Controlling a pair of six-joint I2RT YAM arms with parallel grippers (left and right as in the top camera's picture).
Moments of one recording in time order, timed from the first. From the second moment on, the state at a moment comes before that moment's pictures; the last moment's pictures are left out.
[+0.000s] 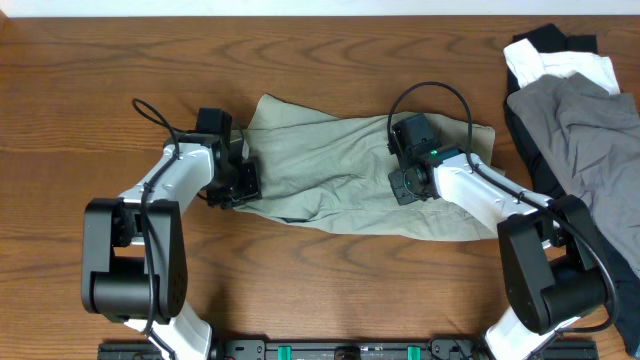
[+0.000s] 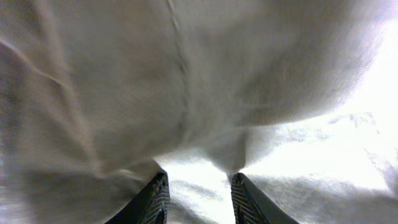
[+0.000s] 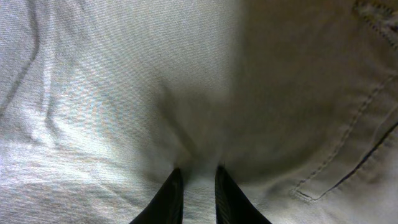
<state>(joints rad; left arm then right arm) -0.07 1.82 1.05 -0.74 0.26 -0.25 0.38 1.82 1.03 -0.55 0.09 0.04</state>
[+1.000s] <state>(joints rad) -0.07 1.64 1.02 -0.66 0.11 -0.29 0.38 1.82 1.03 -0.55 0.09 0.05</state>
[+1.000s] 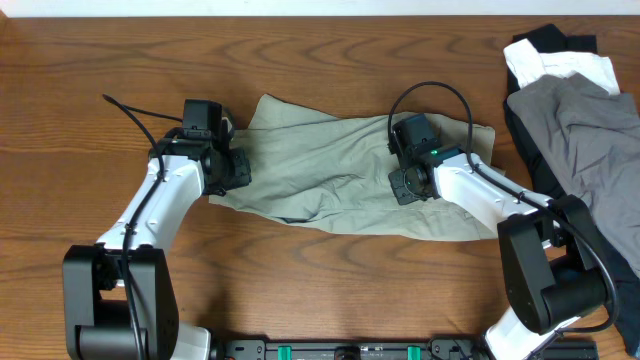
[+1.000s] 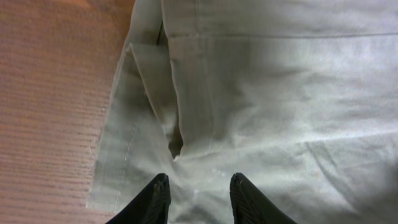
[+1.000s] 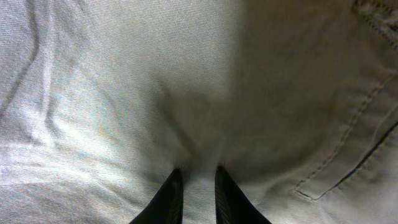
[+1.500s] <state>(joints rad) -0.07 1.74 1.00 -0.58 0.10 -0.30 0.38 1.82 1.03 -0.55 0.09 0.05</state>
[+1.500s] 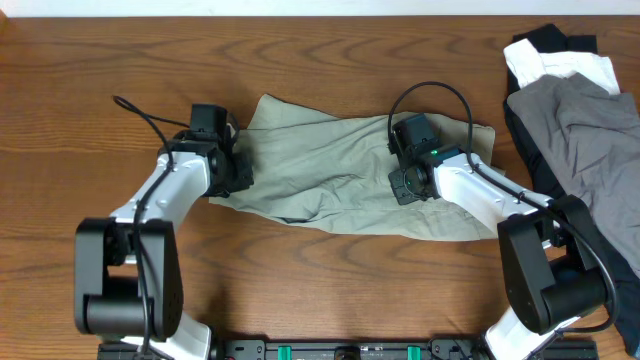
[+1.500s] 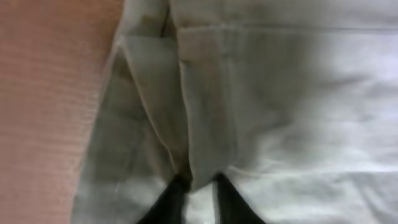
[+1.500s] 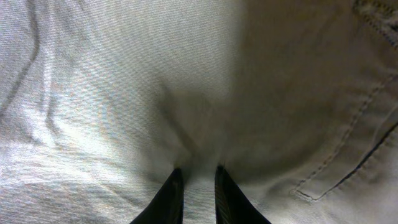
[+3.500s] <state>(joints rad) -0.14 1.97 1.03 0.13 0.18 -0.20 0.38 1.82 1.03 -0.56 0.08 0.05</state>
